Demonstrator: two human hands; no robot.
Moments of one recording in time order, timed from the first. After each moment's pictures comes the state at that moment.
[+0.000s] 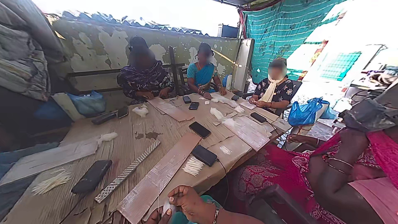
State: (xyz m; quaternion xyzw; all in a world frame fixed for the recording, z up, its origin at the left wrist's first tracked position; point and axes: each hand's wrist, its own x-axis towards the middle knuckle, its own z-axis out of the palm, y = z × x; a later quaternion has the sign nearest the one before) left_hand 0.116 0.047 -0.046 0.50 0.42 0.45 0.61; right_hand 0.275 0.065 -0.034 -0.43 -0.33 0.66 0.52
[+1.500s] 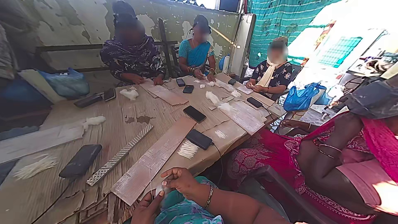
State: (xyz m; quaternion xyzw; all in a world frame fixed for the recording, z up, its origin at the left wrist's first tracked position) left_hand 0.116 0.049 -0.056 0.46 0.45 0.48 0.61; right_hand 0.279 0.065 -0.028 -0.44 -0.40 0.63 0.49
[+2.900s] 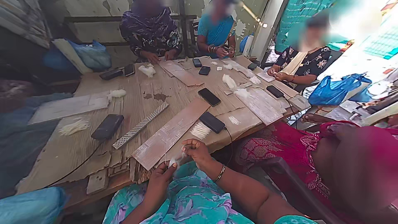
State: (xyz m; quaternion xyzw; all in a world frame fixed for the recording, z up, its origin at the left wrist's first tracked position) left_hand 0.118 0.046 -0.046 0.46 0.44 0.48 0.60; right_hand 0.287 0.069 -0.019 -0.47 -0.38 0.56 0.57
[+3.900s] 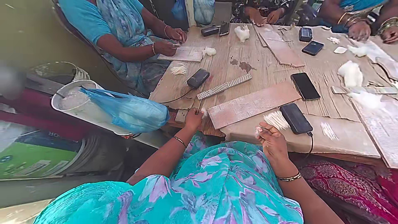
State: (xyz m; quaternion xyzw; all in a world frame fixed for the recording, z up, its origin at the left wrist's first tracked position) left_hand -0.018 0.142 -0.075 0.41 0.72 0.41 0.38; right_hand 0.282 0.077 -0.027 -0.54 -0.32 0.53 0.58
